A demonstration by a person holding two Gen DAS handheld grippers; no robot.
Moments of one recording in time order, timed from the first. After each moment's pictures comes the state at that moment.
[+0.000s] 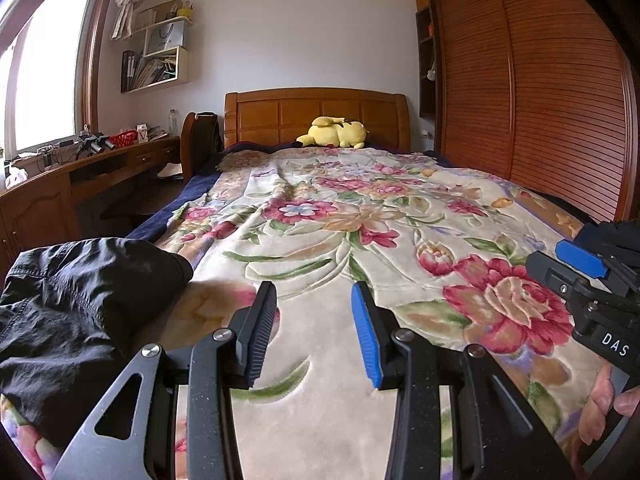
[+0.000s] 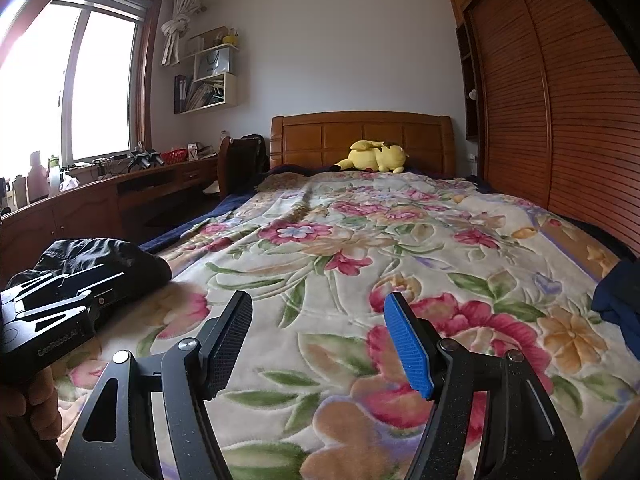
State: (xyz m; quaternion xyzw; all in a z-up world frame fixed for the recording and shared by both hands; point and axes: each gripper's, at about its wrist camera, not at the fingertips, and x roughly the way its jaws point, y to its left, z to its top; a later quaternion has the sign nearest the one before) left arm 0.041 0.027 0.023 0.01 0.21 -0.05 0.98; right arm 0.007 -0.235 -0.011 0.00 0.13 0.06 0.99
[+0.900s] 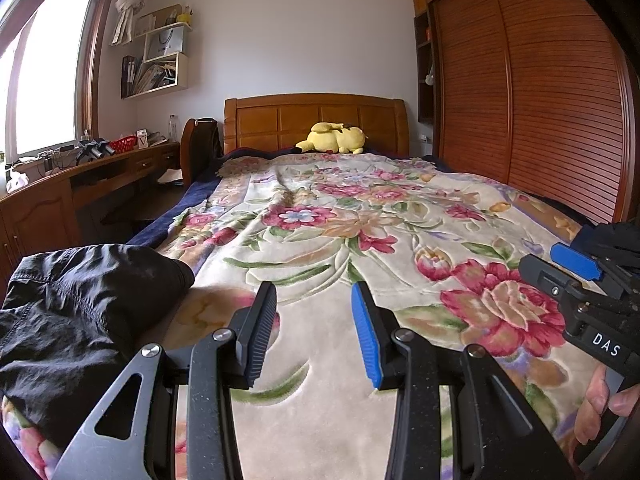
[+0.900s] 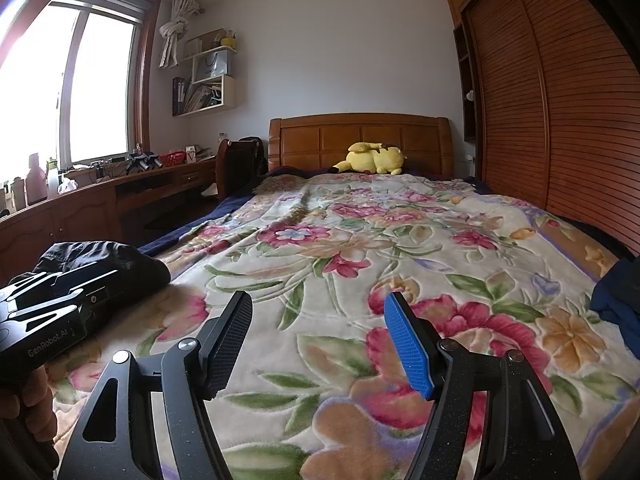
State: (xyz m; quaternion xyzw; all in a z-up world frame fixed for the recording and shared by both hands) left arm 0.036 0.026 0.031 0.01 0.20 -0.05 0.98; right arm 0.008 -0.236 -0.012 0.00 0.13 0.06 0.99
